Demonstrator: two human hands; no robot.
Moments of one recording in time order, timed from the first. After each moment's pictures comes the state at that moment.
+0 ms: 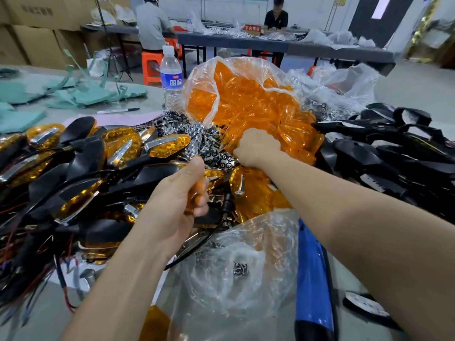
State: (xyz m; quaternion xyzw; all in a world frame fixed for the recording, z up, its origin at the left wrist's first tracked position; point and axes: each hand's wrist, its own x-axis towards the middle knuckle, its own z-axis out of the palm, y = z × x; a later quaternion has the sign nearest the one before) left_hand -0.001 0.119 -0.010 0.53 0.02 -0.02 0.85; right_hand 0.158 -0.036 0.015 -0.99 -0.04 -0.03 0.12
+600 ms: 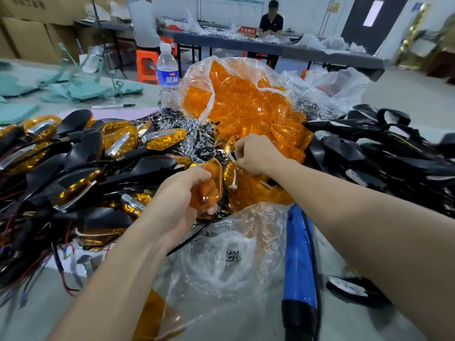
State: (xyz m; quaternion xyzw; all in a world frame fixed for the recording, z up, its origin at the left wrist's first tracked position) left_hand -0.010 0.103 -0.009 0.55 0.00 -0.07 0.83; right_hand 0.134 -0.064 0.011 -0.98 -0.15 -0.01 0.14
